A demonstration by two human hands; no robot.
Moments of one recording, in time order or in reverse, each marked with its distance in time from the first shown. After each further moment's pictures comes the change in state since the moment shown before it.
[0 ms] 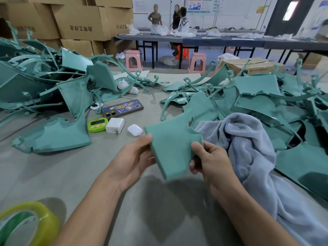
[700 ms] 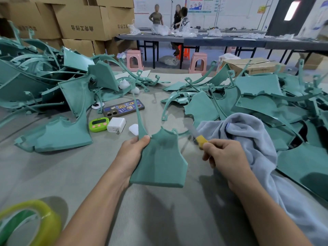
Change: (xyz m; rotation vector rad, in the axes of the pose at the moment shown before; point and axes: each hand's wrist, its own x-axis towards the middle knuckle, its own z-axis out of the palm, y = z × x) left_hand 0.004 0.000 -0.001 0.230 0.377 0.012; right_hand 0.011 -0.020 -0.033 -0.570 0.116 -0.161
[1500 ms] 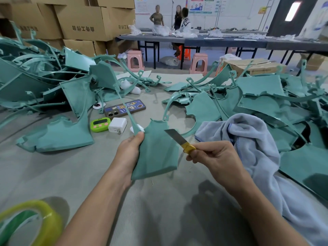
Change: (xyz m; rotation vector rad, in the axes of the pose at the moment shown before) left_hand -0.005 0.007 0.003 -0.149 0.060 -0.006; right_hand -0.015 -0.011 0.006 0.205 -0.325 -0.372
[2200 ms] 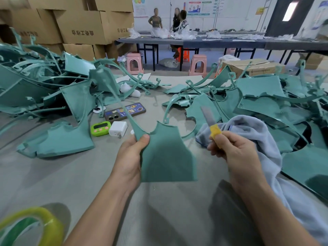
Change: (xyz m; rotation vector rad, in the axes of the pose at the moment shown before) left_hand 0.002 -0.004 0.004 -0.081 -0.115 0.179; right_hand 0.009 0.006 -0.013 0.202 0.414 0.120
